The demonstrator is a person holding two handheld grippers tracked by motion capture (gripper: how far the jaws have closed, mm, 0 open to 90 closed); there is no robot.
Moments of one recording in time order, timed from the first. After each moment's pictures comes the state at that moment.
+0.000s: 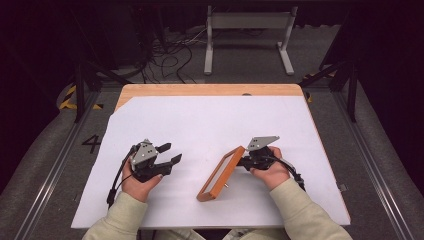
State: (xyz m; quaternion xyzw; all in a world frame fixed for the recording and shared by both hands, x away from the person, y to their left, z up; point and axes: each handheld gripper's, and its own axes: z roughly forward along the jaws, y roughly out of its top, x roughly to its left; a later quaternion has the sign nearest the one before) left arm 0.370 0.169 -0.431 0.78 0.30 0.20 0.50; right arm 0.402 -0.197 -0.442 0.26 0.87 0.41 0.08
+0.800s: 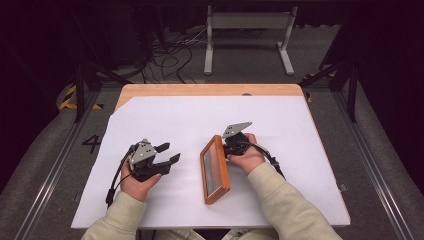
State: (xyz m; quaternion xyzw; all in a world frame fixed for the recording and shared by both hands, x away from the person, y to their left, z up) left arm 0.372 0.174 -0.432 0.78 0.31 0.20 0.50; right arm 0.448 -0.138 -0.442 0.23 0.88 0.41 0.07
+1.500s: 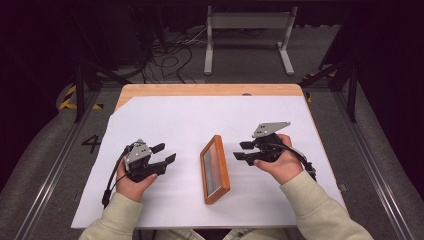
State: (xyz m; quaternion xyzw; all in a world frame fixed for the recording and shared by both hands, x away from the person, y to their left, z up) left arm 0.371 0.184 -0.433 0.78 0.33 0.19 0.50; right arm 0.388 -0.199 -0.368 0.29 0.86 0.42 0.10
